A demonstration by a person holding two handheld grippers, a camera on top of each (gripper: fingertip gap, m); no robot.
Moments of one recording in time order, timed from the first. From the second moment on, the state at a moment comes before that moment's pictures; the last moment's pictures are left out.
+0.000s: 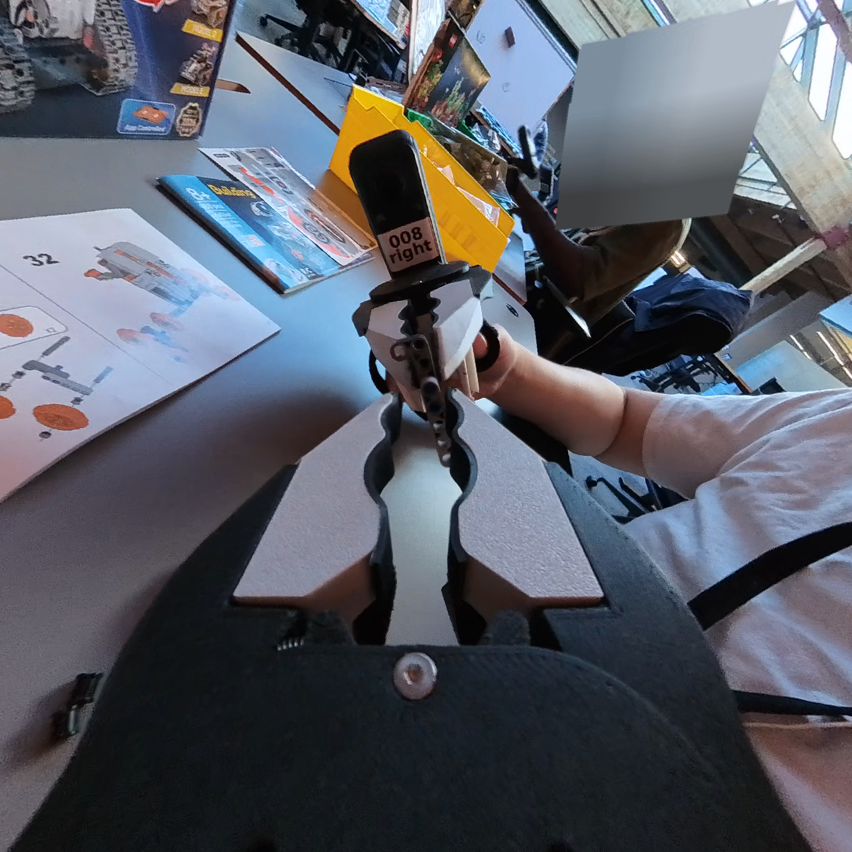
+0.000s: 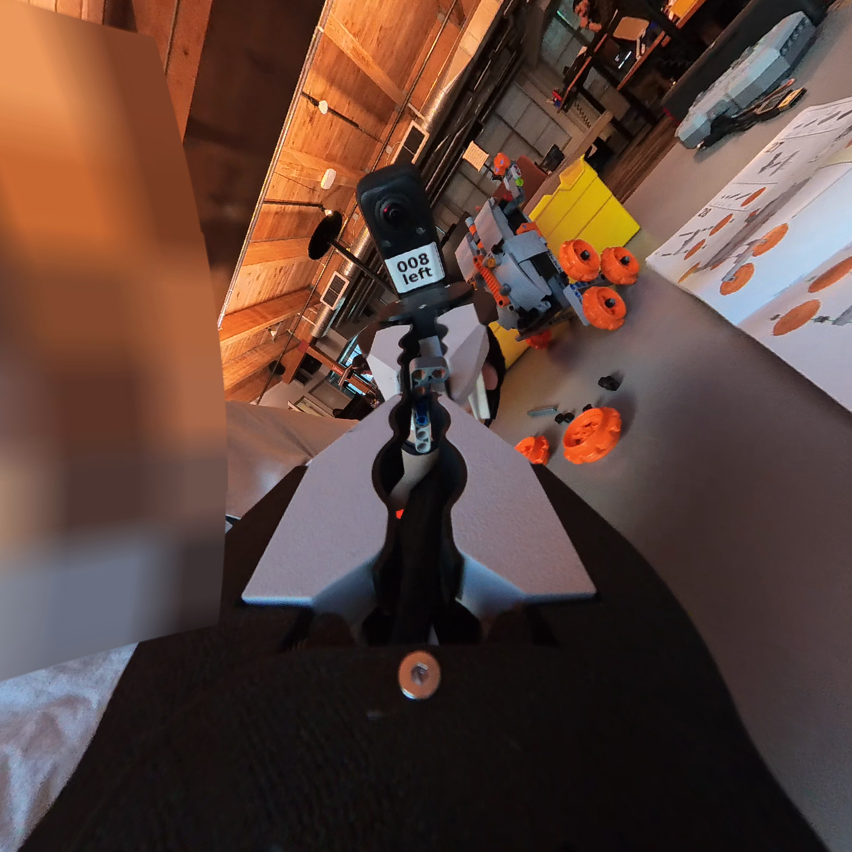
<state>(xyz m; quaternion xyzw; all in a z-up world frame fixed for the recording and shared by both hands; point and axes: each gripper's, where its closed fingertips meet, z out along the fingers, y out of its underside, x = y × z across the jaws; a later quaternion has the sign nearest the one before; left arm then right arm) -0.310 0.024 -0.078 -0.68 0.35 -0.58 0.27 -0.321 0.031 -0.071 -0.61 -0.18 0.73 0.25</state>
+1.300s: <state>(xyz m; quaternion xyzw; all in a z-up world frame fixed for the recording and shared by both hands) -0.359 0.072 -0.062 -0.72 0.26 -0.53 0.37 -0.305 0.051 -0.153 -0.78 -0.30 0.44 0.32</state>
